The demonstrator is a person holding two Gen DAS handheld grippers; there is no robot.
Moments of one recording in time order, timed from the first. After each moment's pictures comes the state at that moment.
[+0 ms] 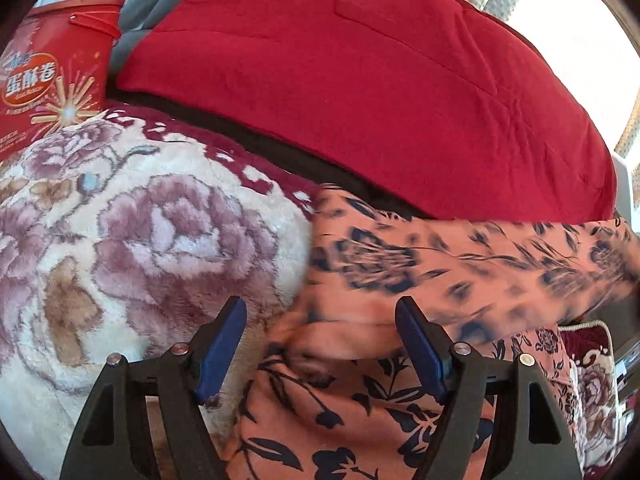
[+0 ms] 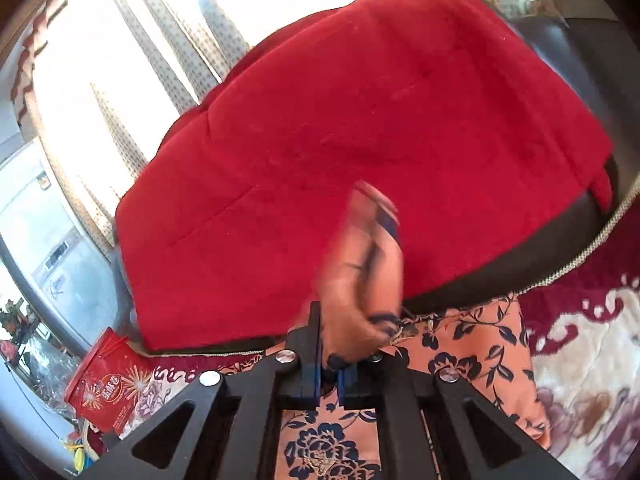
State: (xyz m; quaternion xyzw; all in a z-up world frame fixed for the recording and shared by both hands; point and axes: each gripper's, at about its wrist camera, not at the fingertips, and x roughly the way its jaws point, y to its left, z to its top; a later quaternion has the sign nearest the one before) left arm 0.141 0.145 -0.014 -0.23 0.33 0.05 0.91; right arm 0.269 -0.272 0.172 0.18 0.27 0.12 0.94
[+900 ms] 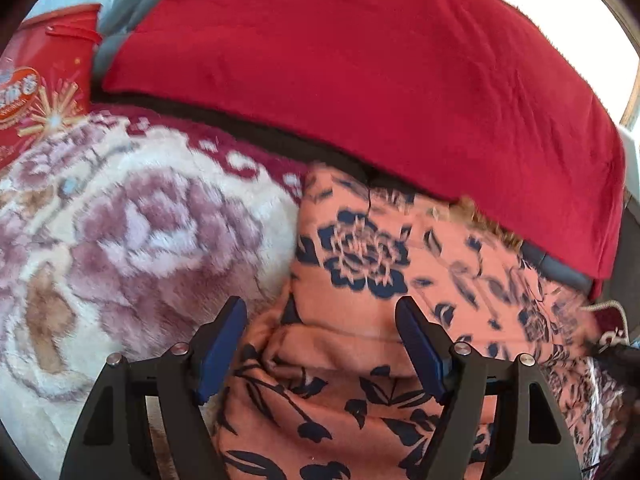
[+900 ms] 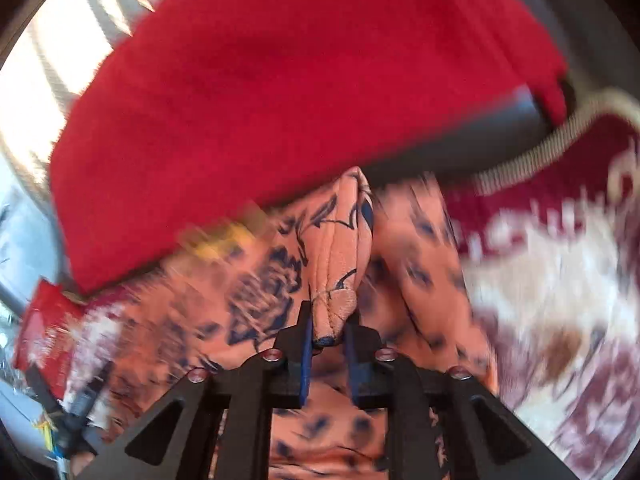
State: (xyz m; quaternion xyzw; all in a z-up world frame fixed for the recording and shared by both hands) left arm 0.151 0.132 -0.030 -0.20 0.37 0.05 0.91; right arm 0.279 -0.321 0.065 0.14 0.44 0.03 0.89
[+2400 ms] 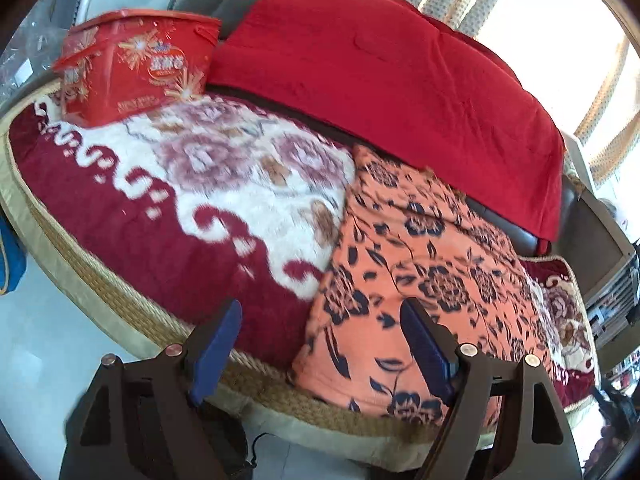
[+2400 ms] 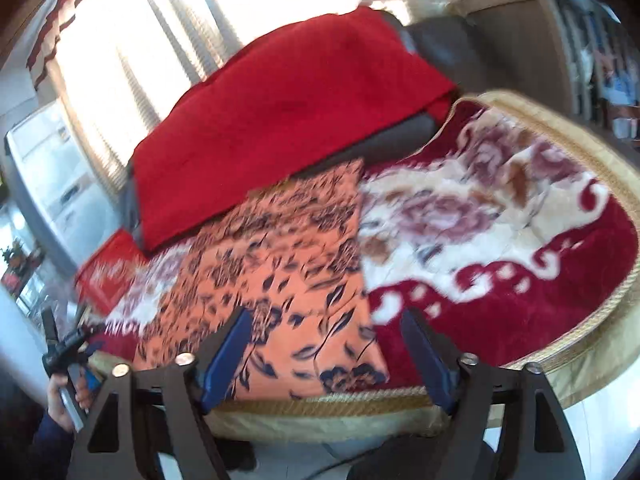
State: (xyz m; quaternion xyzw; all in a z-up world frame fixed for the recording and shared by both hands) left arm -0.144 0.182 0.016 -0.23 0.35 0.04 0.91; right arm -0.096 -0.421 0.093 0.14 0.31 0.10 0.93
